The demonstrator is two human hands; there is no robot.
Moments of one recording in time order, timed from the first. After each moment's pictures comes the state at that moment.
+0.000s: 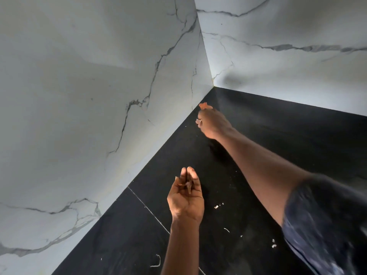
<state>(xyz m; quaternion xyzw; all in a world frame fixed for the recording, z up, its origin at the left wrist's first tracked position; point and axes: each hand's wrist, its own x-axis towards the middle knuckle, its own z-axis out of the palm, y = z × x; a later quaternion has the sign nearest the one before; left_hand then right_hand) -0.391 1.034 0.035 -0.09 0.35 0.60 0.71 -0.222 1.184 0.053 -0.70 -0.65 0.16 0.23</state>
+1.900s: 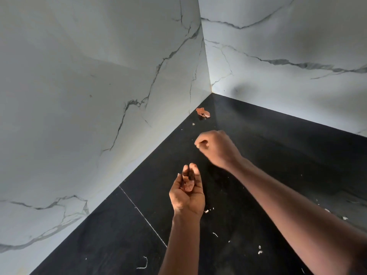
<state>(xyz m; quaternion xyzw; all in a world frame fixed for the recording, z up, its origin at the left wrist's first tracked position) -0.363 1.043 0.028 -0.12 0.32 0.60 0.73 -0.220 1.101 0.059 -0.63 -0.67 0.20 0.34</state>
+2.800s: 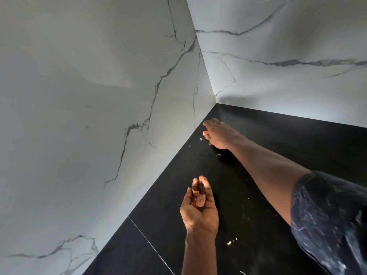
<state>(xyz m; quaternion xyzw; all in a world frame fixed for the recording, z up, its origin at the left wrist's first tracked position) -0.360 1.076 0.029 -0.13 0.34 0.58 0.73 -0.187 1.241 0.020 -0.68 -0.70 0.14 0.18</state>
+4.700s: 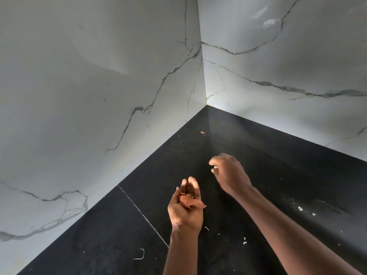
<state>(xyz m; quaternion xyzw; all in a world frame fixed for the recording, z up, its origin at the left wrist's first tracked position) -0.374 0.989 0.044 -0.15 0.28 0.54 0.78 -0.213 1.018 0.054 -0.71 -0.63 0.15 0.28</state>
